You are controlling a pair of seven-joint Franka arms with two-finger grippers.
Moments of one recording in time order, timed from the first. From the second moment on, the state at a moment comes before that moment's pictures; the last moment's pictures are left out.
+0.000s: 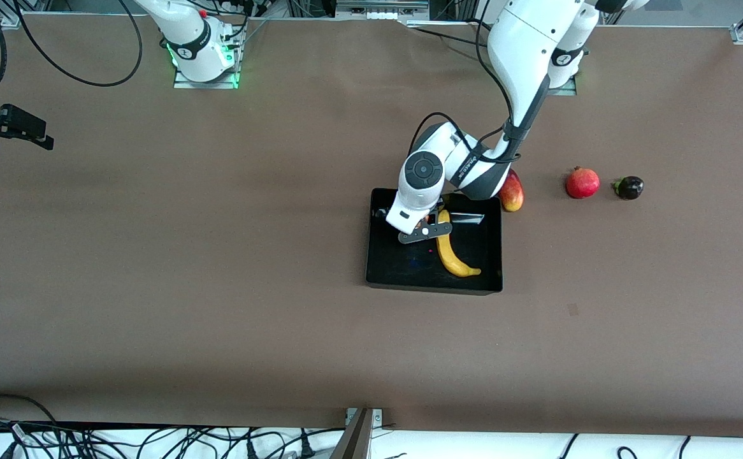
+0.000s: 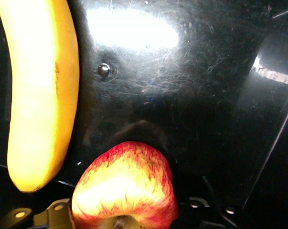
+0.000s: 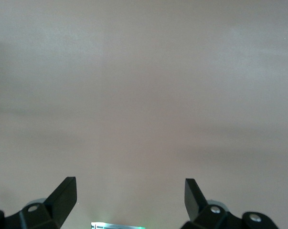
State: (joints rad) left arm -0.60 0.69 -0.08 -1.70 -0.02 2.29 -0.90; right arm -0.03 -0.01 -0.07 -1.63 0.00 1.55 -0.18
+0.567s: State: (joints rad) left arm -0.42 0.59 -0.08 -1.59 -0.02 2.06 -0.80; right arm -0.03 -0.01 -0.07 -1.63 0.00 1.55 -0.18
